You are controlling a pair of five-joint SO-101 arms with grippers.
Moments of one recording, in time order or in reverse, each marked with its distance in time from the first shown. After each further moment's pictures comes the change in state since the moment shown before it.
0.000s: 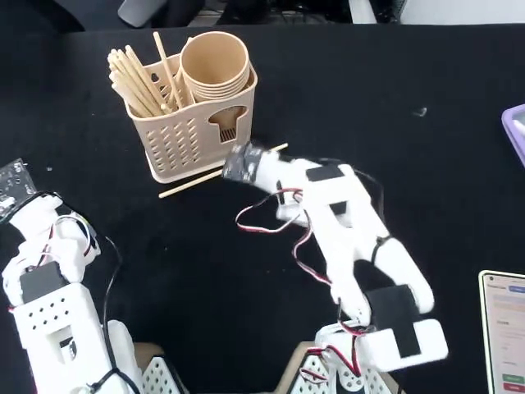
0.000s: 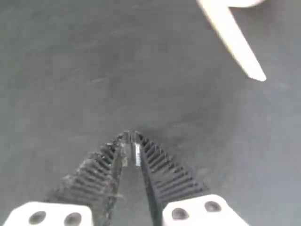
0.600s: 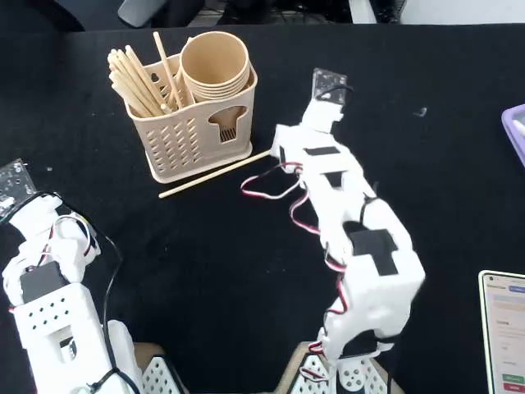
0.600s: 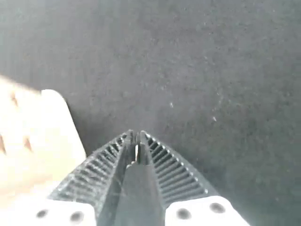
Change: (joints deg) left arm 0.0 0.0 0.0 0.0 0.2; right arm 2.4 25.4 -19.3 -22.2 -73.1
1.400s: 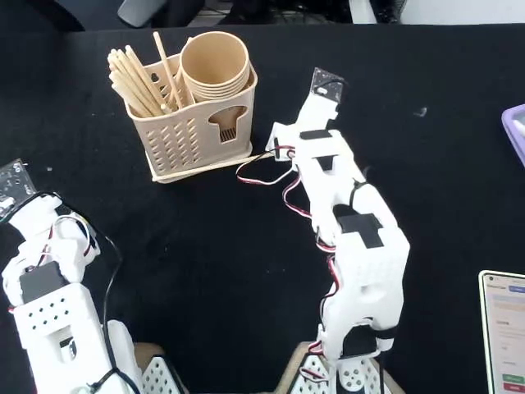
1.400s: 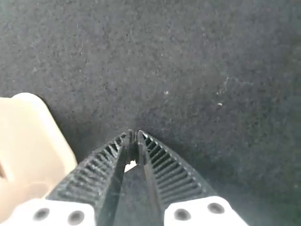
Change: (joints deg) left arm 0.0 0.0 0.0 0.0 0.0; right arm -0.7 9.3 -12.4 15.0 -4.6
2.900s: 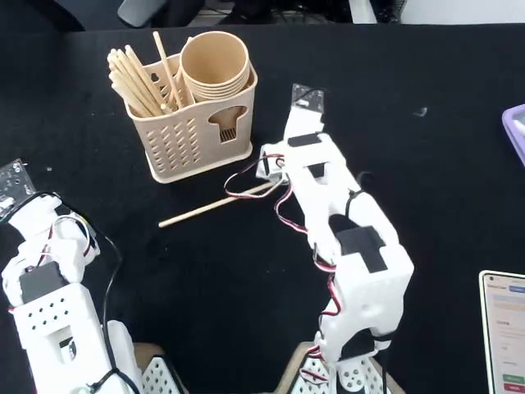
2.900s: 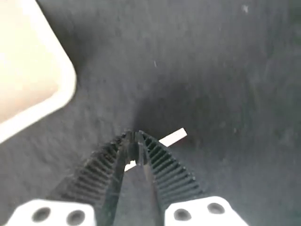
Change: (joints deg) left arm 0.0 0.0 0.0 0.0 0.0; right arm -4.4 -8.6 6.9 14.4 2.5
